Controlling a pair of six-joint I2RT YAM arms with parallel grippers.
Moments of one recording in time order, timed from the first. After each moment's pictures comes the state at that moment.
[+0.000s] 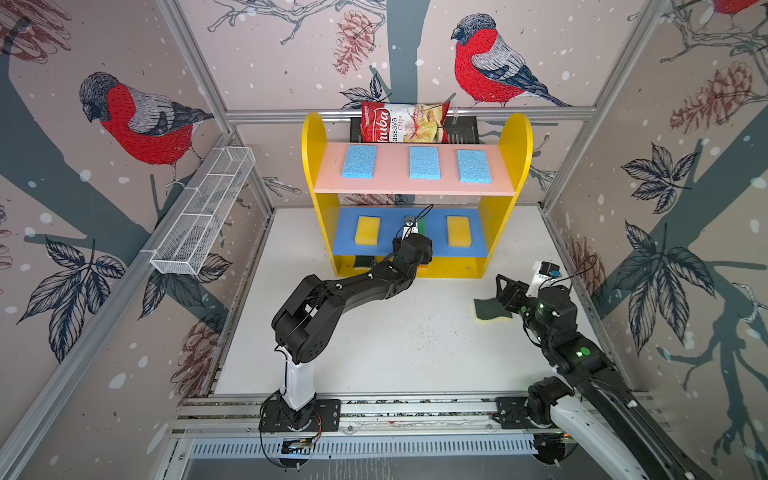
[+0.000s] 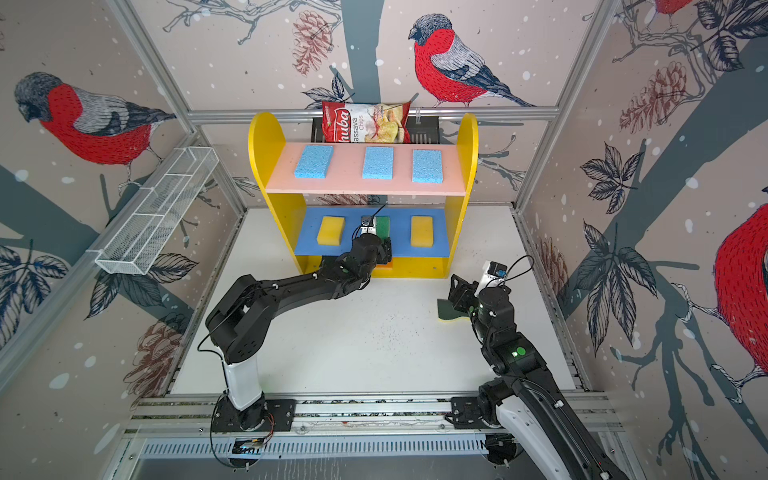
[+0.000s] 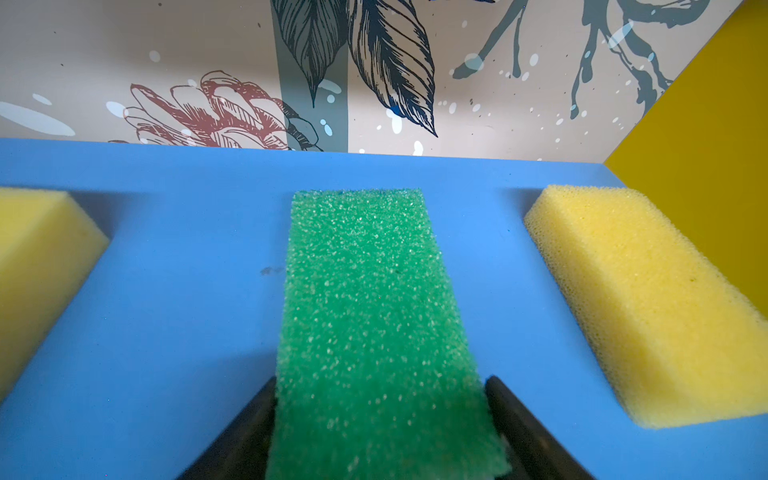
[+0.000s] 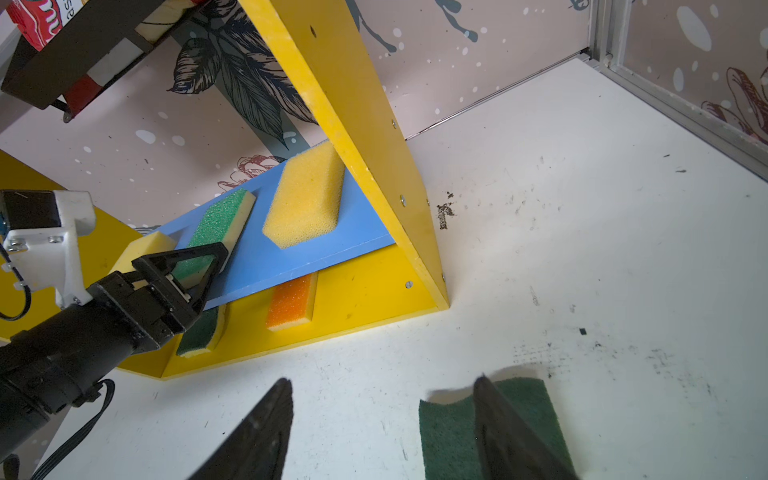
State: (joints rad) left arm -0.76 1.90 1.27 0.19 -0.44 -0.39; right arm 0.41 0.58 0.49 -0.27 0.19 0.53
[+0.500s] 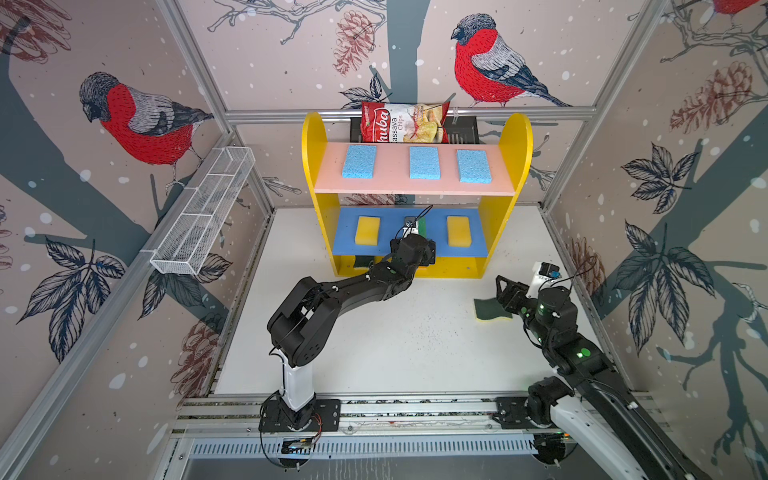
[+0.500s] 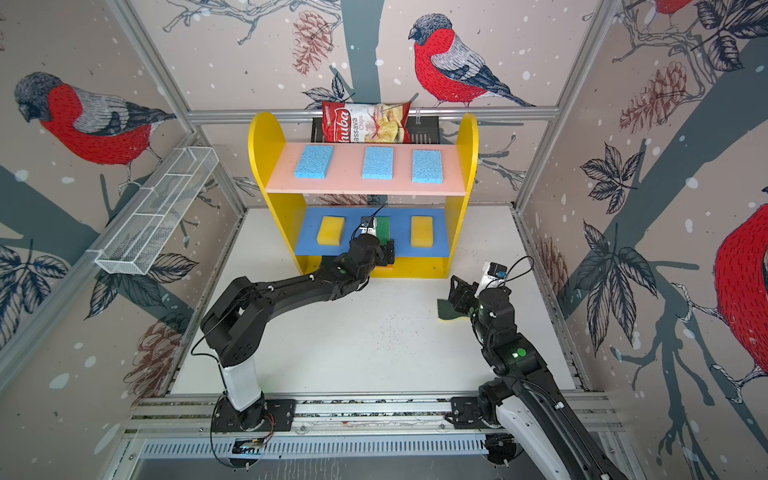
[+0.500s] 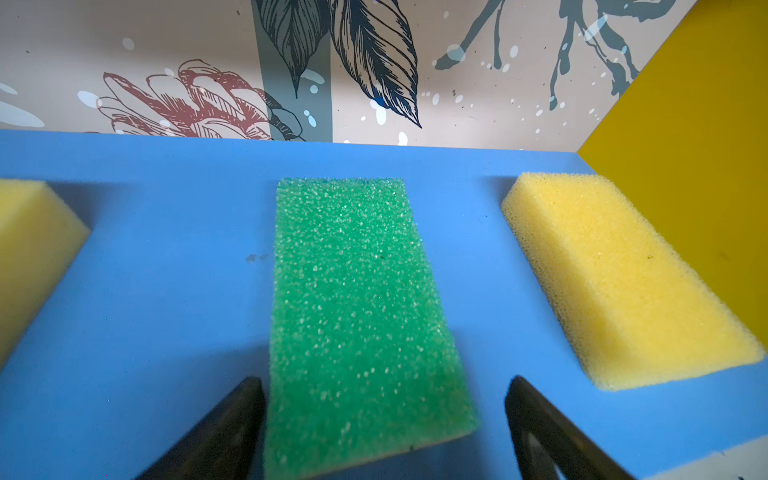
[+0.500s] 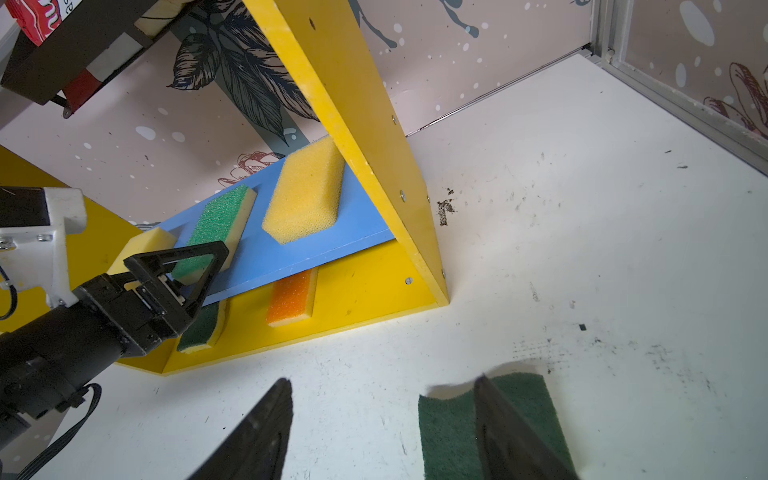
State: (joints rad) left arm -0.77 1.86 1.24 0.18 -0.39 -0.39; right arm 0.41 0.57 0.49 -0.28 0.18 0.53
